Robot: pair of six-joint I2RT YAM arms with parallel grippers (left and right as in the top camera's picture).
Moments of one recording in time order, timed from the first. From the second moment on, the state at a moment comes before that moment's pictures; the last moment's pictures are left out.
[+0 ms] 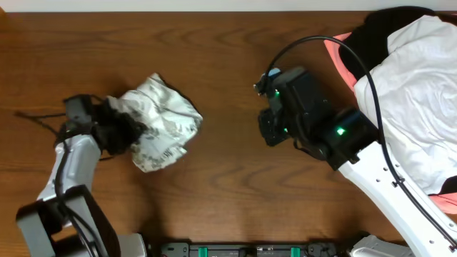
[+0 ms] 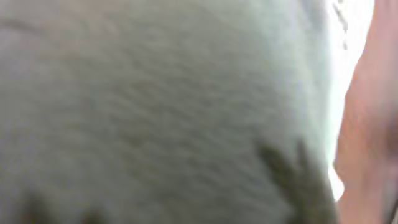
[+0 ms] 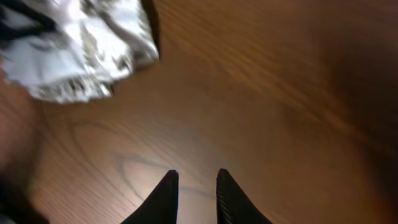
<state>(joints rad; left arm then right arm) 0.37 1.55 0.85 -0.47 0.49 -0.32 0.63 1.39 1.38 -0.93 -0.03 0.19</state>
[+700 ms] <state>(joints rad) 0.45 1.55 0.85 -0.17 0.04 -0.55 0.63 1.39 1.38 -0.99 -0.02 0.19</state>
